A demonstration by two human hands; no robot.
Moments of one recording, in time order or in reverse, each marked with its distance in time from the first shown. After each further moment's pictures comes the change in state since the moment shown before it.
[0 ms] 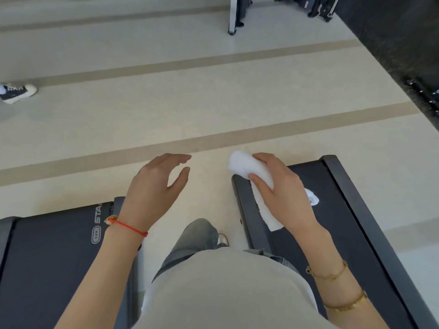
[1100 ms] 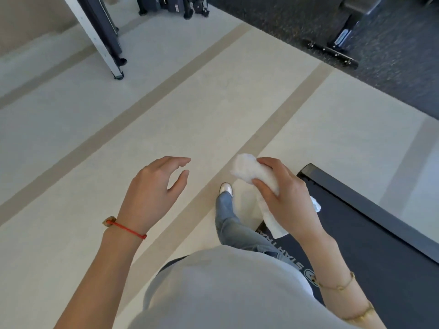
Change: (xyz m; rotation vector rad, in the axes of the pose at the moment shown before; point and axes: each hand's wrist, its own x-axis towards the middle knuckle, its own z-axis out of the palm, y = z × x) left_hand 0.662 0.004 0.123 0.031 -0.411 0.525; right_hand 0.479 0.134 -0.049 0.032 0.428 0.511
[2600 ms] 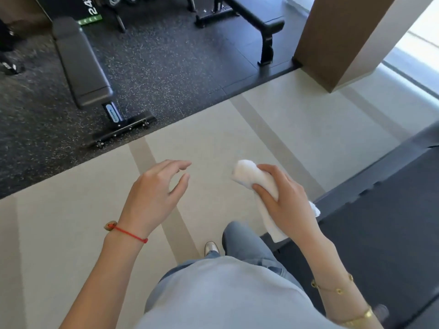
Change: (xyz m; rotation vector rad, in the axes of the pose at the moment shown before) left_hand 0.828 0.443 0.330 -0.132 -0.625 1.085; right_hand 0.476 0.347 -0.337 -0.050 0.880 0.897
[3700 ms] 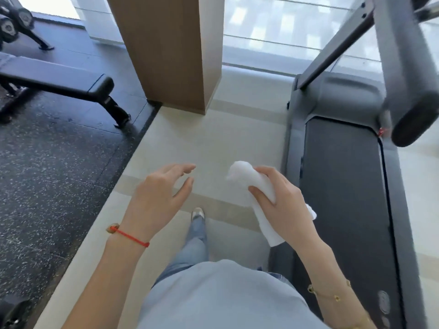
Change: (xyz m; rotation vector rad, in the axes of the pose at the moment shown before) left_hand 0.605 0.236 0.224 -0.147 -0.464 0.663; right_hand 0.367 0.228 -0.219 -0.029 0.580 0.548
